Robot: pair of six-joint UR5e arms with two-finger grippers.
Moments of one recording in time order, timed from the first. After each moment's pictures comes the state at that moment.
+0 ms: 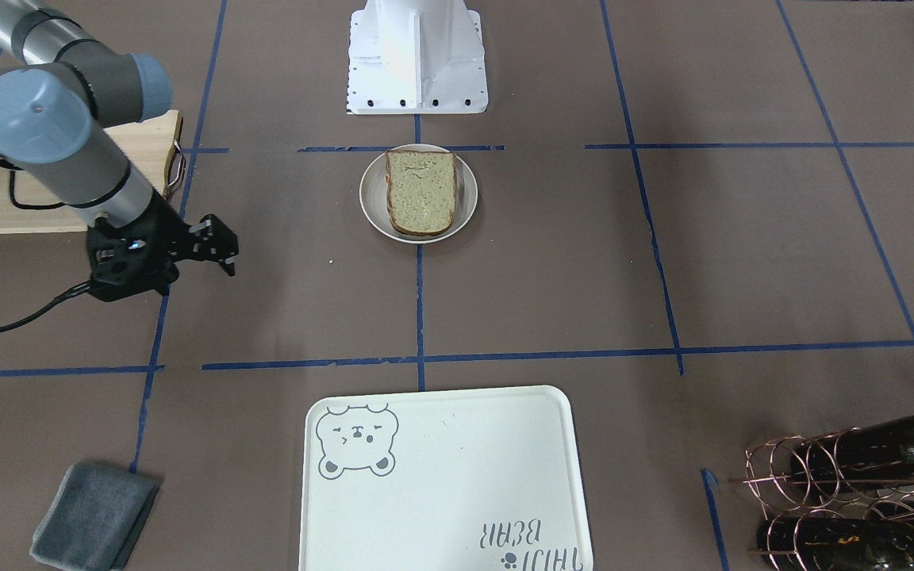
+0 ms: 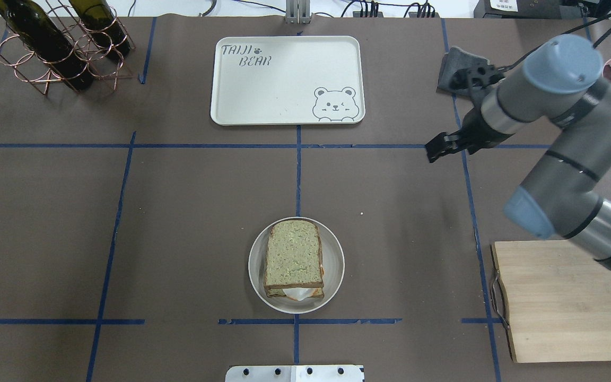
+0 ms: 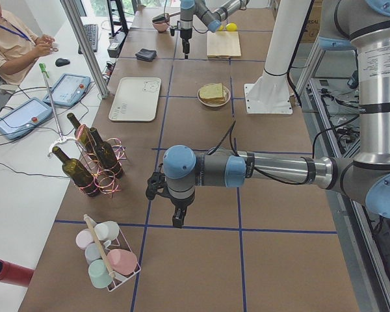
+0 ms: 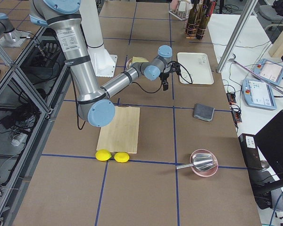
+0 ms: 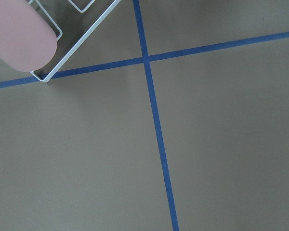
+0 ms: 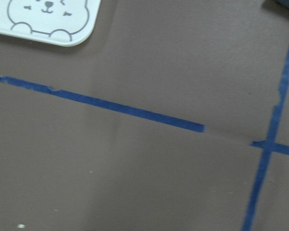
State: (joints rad) left arm -1.59 -1.43 -1.80 -1.51 -2.37 0.18; right arm 0.90 -1.26 1.76 -1.37 2.16 0.65
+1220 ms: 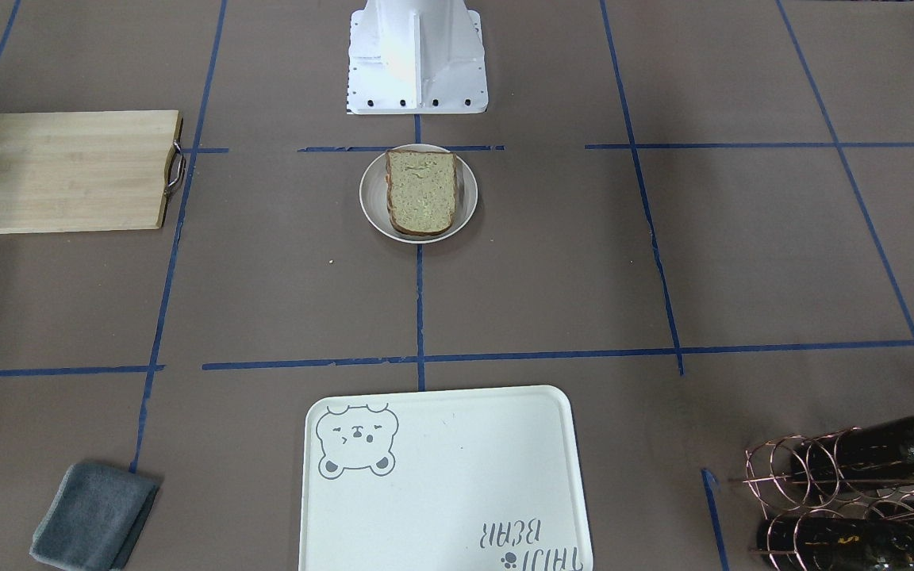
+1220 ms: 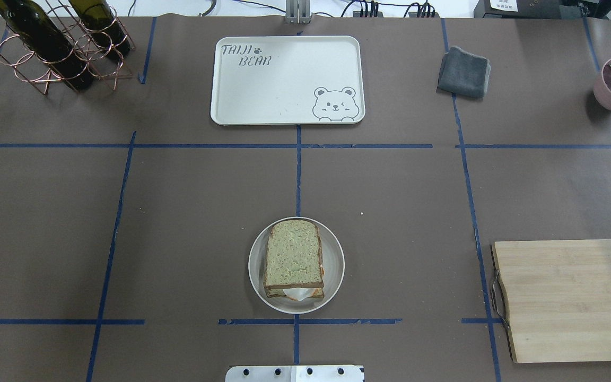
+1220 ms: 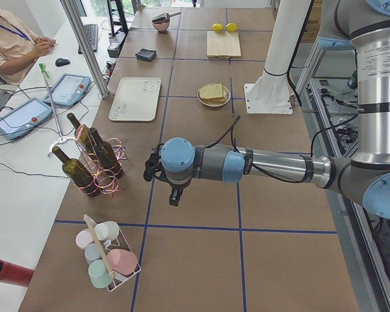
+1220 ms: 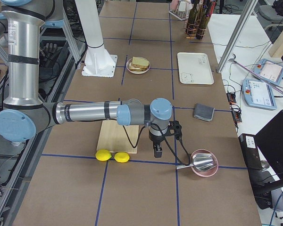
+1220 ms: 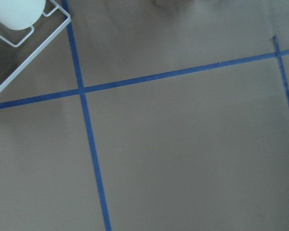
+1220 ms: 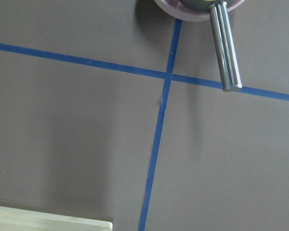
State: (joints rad) left arm -1.59 -1.51 -1.76 -1.64 -2.65 0.12; right arm 1.52 -1.67 1.76 -1.62 2.29 -0.08
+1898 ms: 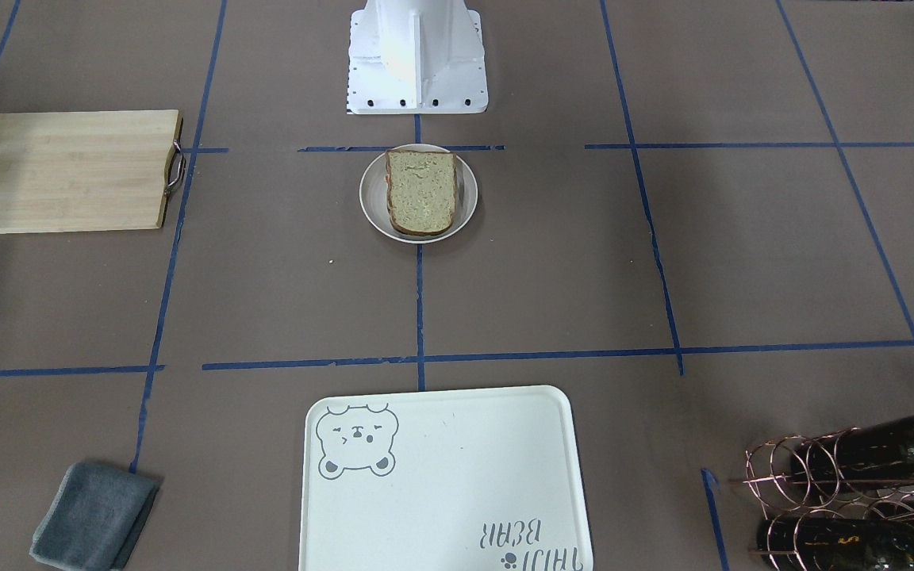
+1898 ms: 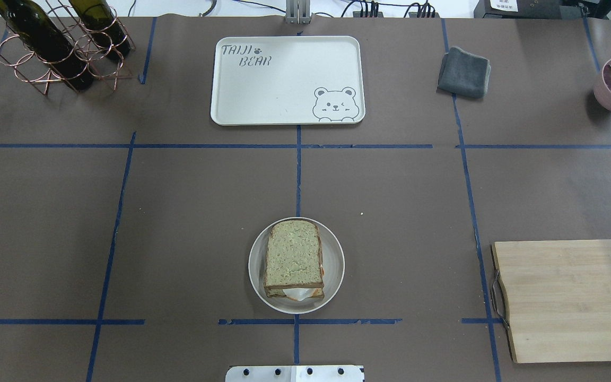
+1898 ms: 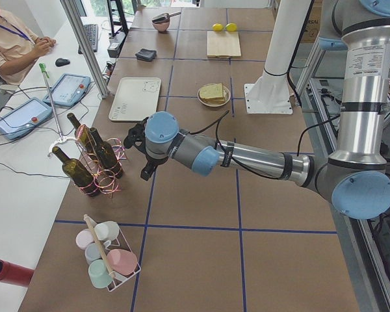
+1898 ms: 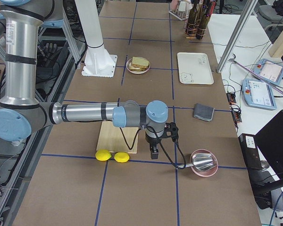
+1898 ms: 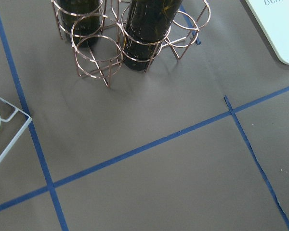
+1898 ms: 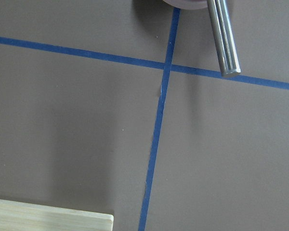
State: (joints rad) left arm -1.47 -1.57 -1.78 -1.98 -2.48 -0.06; right arm 1.52 -1.69 1.77 -1.61 2.31 -0.08
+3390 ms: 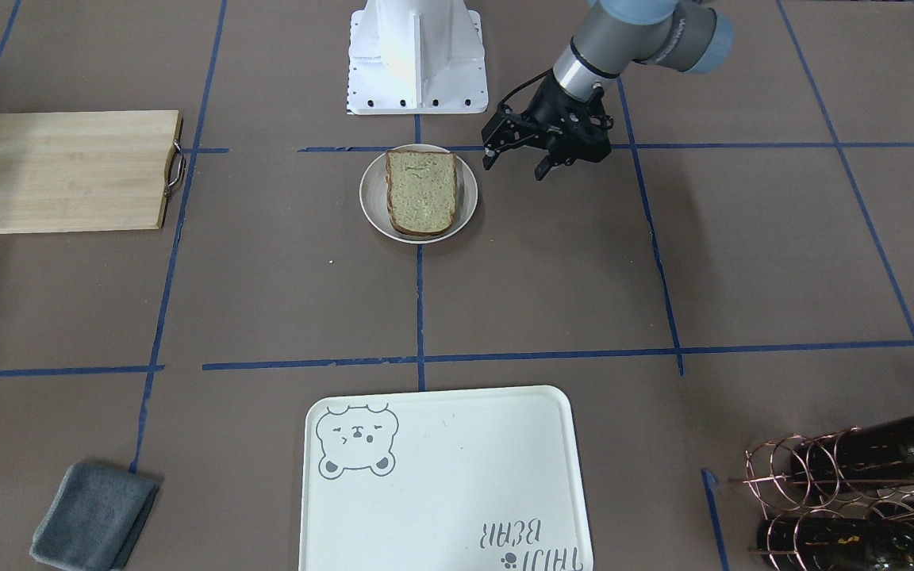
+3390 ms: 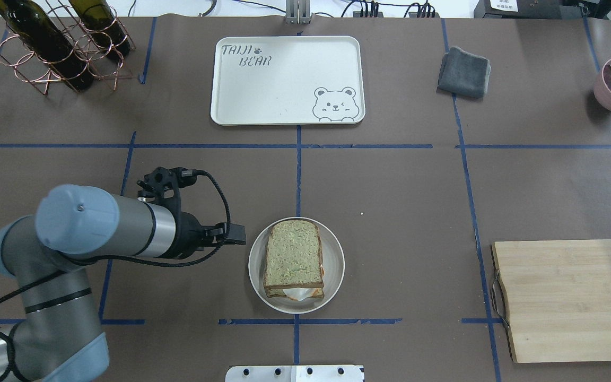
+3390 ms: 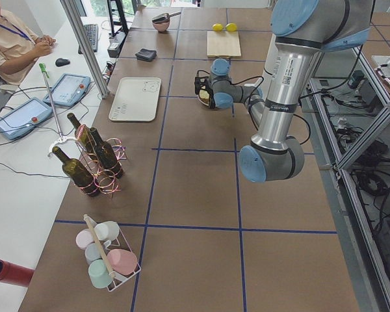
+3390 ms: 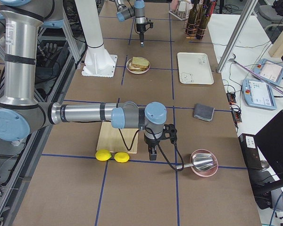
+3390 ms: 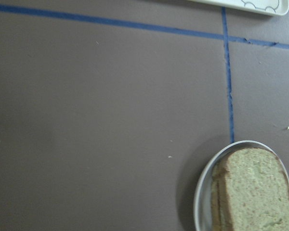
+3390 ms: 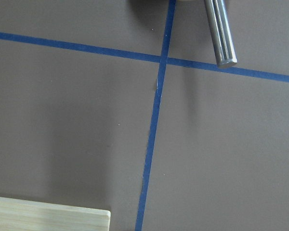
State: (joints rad) left arm -0.42 -1.90 -1.90 -2.08 -1.81 -1.45; right arm 1.52 -1.70 1.77 -1.61 2.30 -0.07
